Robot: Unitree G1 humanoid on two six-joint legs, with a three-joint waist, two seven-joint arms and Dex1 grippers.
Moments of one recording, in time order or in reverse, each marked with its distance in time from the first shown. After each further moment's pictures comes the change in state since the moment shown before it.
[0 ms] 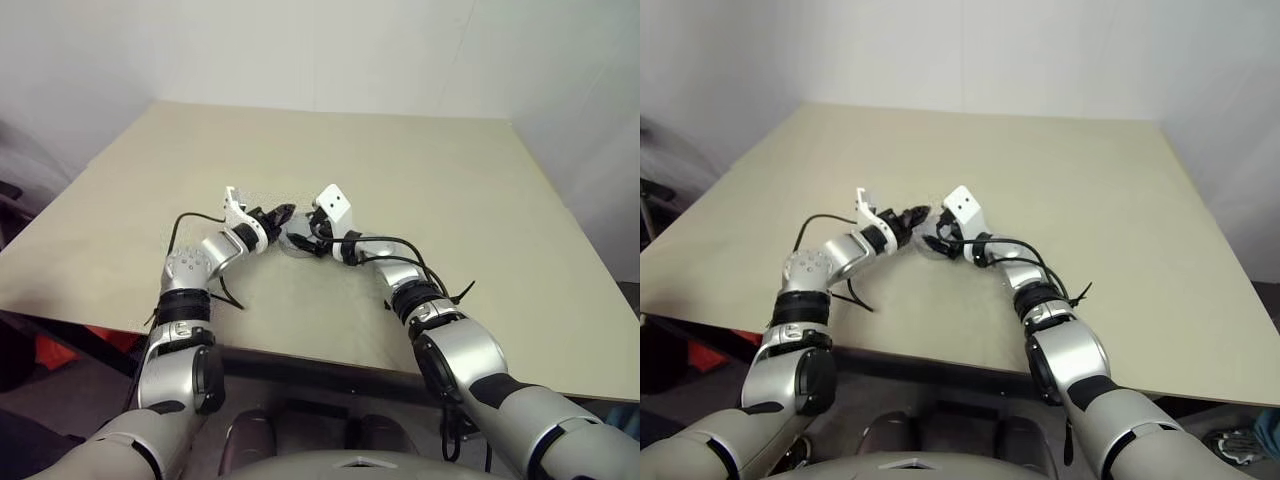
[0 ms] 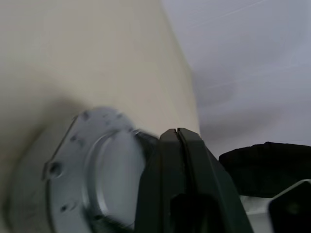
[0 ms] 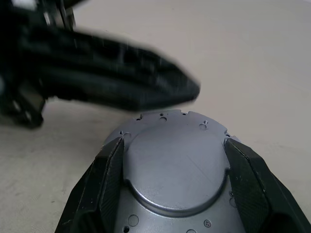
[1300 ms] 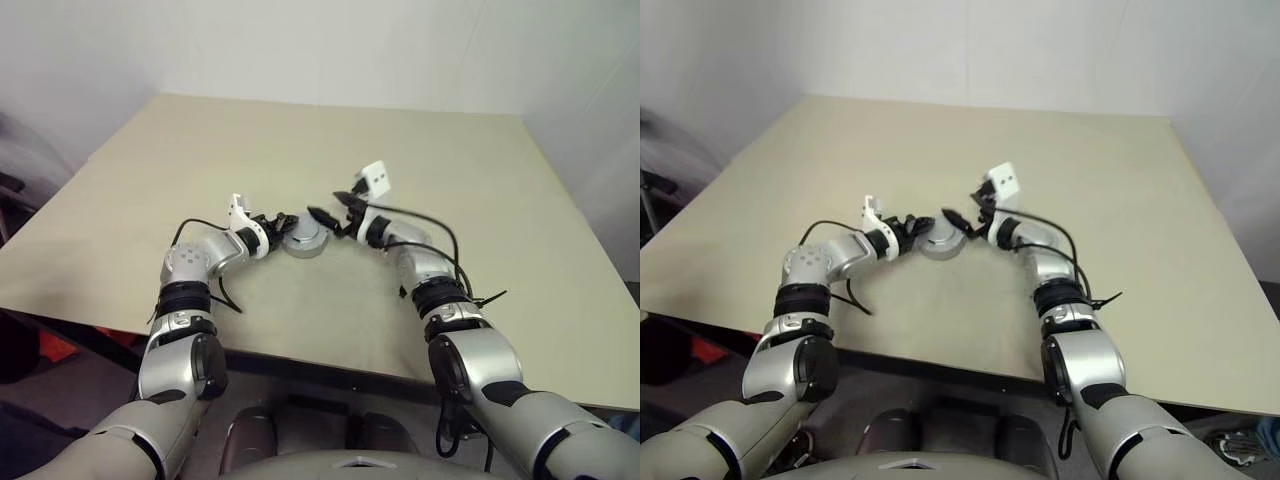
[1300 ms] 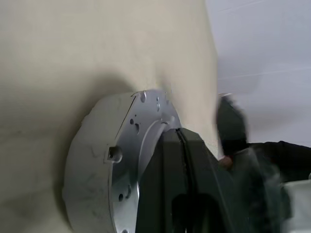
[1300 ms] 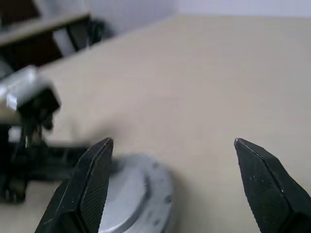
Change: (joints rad) left arm -0.057 -0.003 0.081 0.040 0.057 0.134 0.057; right arm 0.031 -0.078 -0.231 -0.284 0.248 0.319 0.053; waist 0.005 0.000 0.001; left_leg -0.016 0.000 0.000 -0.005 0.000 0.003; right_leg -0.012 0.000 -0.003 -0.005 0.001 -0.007
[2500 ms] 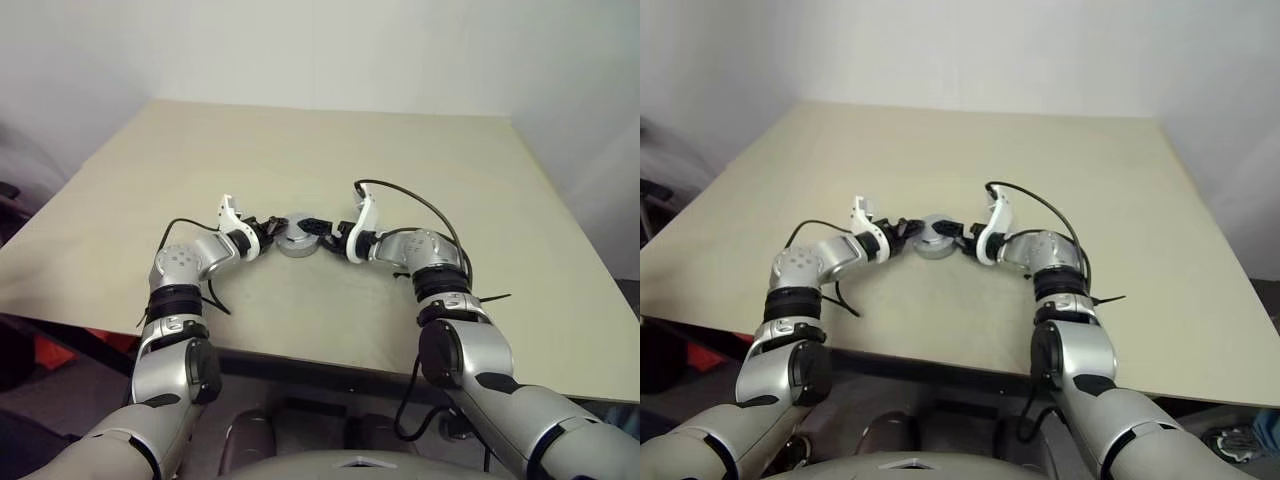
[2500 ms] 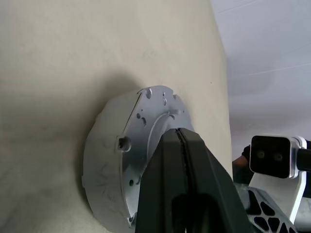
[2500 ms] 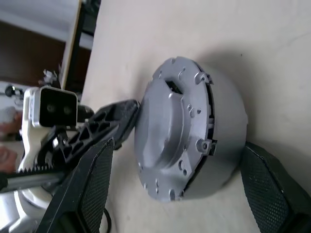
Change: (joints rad) left arm 0.033 0.031 -0.002 -0.061 0.034 0.009 0.005; right arm -0.058 0.110 -0.221 -0.008 0.283 0.846 -0.293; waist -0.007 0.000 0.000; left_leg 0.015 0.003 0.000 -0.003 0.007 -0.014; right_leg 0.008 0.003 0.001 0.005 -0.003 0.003
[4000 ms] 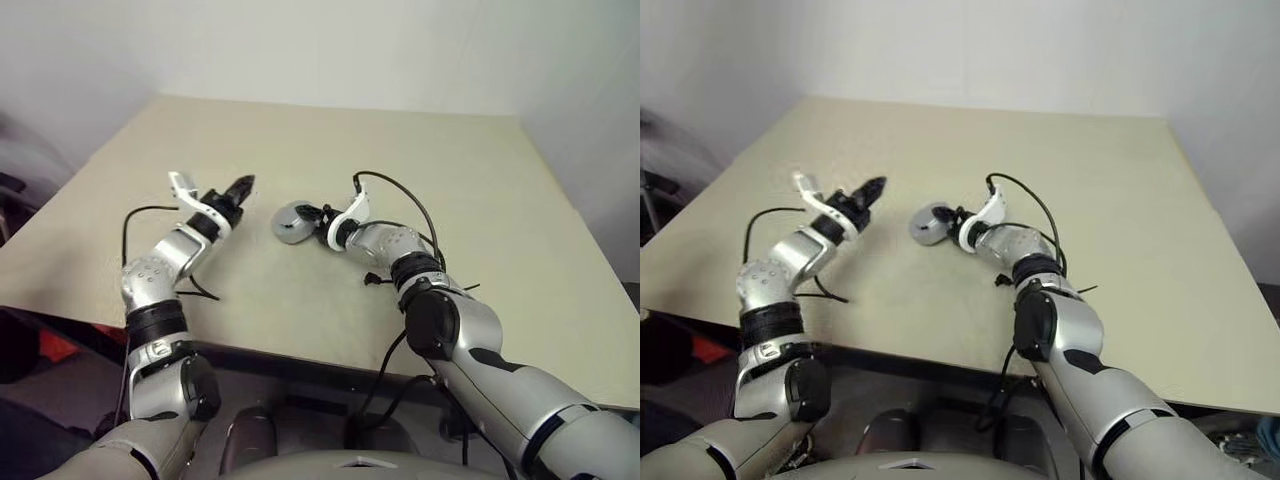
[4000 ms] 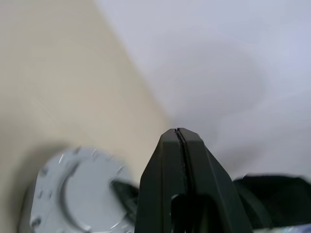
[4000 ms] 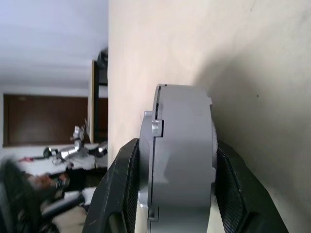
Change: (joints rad) left arm 0.129 -0.025 0.137 -0.350 -0.211 -0.112 -0.106; right arm -0.172 0.033 -0.262 0.372 0.109 -0.297 -0.198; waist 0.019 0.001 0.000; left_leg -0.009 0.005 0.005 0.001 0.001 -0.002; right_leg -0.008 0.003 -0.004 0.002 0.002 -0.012
